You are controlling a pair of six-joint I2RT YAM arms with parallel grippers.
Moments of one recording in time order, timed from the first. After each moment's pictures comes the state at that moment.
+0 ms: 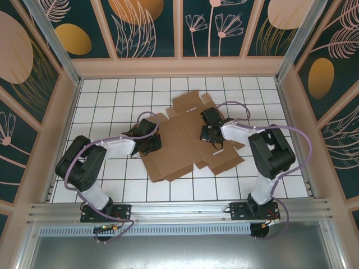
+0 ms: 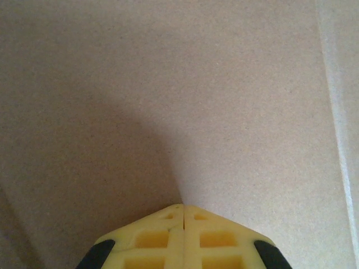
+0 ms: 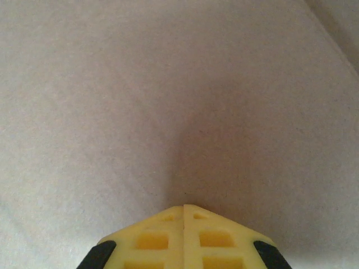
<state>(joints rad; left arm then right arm) -0.54 1.67 0.78 -0.12 0.10 -0.78 0.53 1.80 1.04 -0.40 0.11 0.67</state>
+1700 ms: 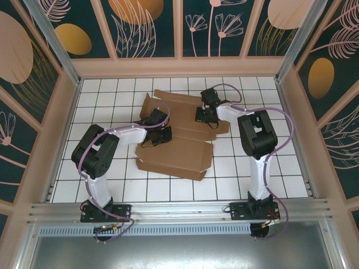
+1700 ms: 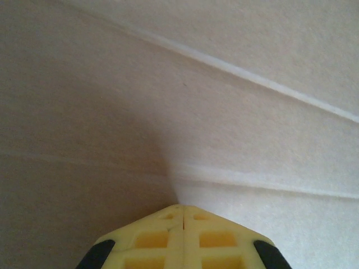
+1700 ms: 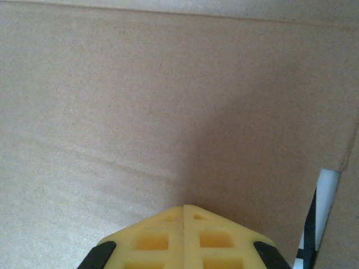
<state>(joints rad) -0.56 1.87 1.05 -0.22 0.16 -0.75 0.42 2.09 1.41 -0.36 -0.09 0.44</state>
